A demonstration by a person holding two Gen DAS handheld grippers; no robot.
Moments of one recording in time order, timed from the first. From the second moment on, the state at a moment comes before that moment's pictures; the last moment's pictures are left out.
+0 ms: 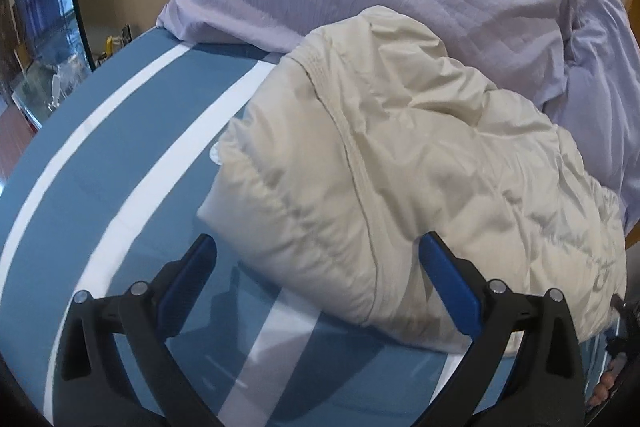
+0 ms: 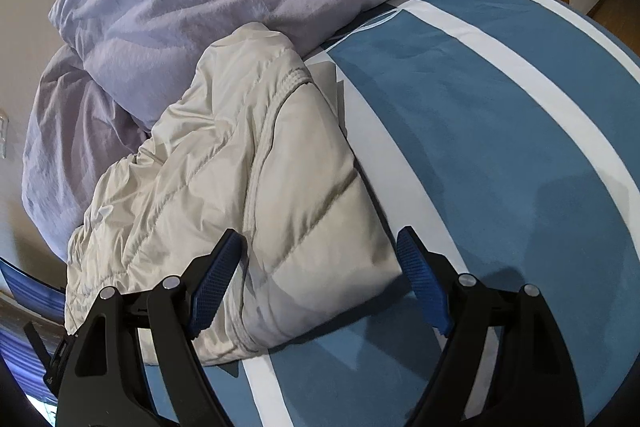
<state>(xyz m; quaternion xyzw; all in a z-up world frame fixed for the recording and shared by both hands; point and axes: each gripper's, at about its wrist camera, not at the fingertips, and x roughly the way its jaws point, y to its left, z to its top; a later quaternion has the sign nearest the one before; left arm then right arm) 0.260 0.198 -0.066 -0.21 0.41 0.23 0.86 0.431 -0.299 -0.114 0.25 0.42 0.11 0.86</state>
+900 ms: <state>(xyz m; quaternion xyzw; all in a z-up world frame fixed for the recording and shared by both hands) 0.204 0.217 -0.044 -0.28 0.36 0.19 0.87 0.380 -0.283 -0.095 0.22 0.36 0.19 0.88</state>
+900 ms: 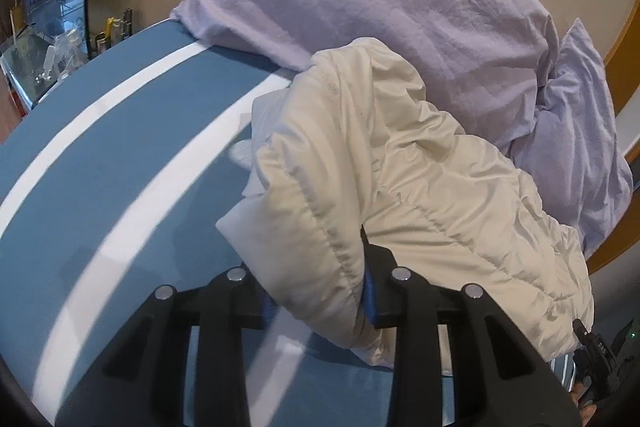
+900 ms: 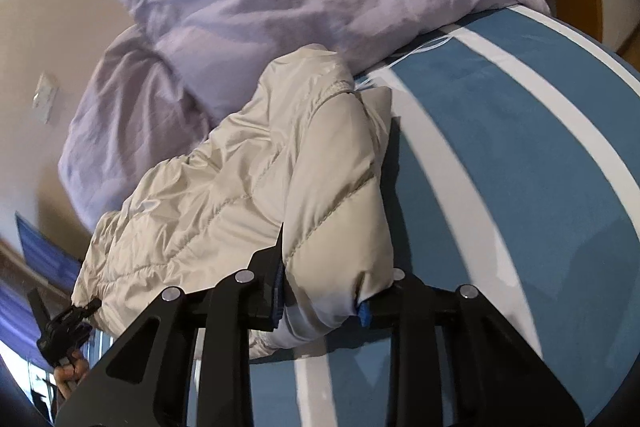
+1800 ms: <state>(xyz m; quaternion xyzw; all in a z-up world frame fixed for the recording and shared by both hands) 0.097 0.237 -0.062 -0.32 0.37 0.22 0.84 0.265 -0.271 -0.070 0.07 0.30 0.14 0.94</state>
